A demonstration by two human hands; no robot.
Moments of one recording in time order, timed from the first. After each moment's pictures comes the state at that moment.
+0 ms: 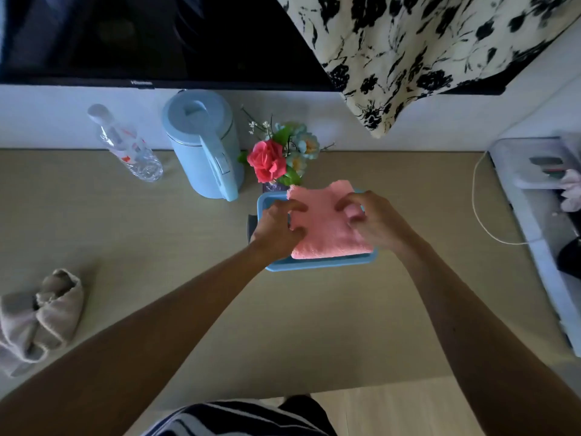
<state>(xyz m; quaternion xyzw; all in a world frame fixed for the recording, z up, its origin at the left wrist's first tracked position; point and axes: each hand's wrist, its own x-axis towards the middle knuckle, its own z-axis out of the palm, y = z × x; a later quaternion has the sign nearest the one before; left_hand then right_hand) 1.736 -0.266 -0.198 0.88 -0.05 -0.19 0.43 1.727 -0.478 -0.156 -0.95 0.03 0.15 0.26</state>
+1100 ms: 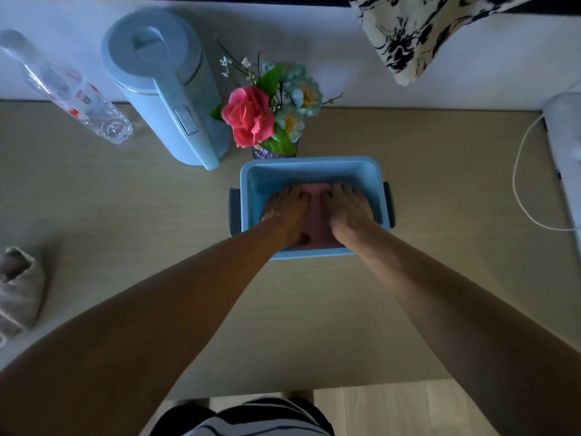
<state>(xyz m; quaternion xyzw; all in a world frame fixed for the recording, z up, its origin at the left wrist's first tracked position) 1.760 -0.313 -0.281 0.94 -0.23 -0.24 0.05 1.752 -0.451 -0.284 -0.97 -0.05 0.23 -0.07</state>
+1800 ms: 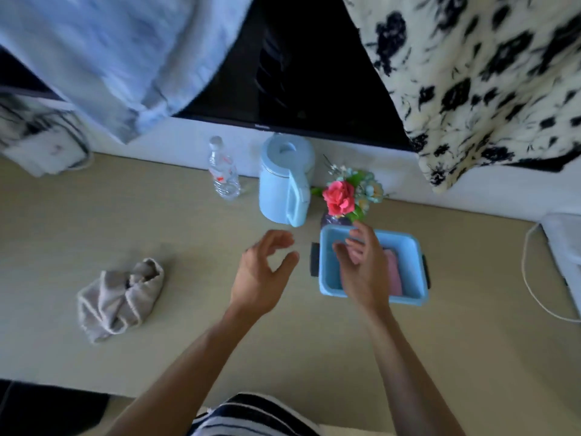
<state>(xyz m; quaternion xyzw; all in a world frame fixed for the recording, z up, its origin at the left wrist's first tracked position) 1.649 -0.128 -0.127 0.83 0.03 0.05 0.55 1.677 -0.316 -0.152 -0.85 0.08 -0.08 0.51</state>
